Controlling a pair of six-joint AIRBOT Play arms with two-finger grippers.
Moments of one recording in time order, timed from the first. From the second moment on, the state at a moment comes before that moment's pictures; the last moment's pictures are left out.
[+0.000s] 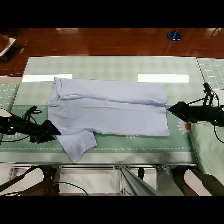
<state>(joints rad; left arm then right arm) 0.43 -1.21 0.54 1.05 -1.32 -1.31 -0.33 -0.96 0.59 -0.86 0.99 1.32</state>
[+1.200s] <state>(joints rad) 0.26 -1.22 0.50 1.01 -1.18 -1.29 -0.48 -0.96 0.36 -0.95 1.13 1.35</state>
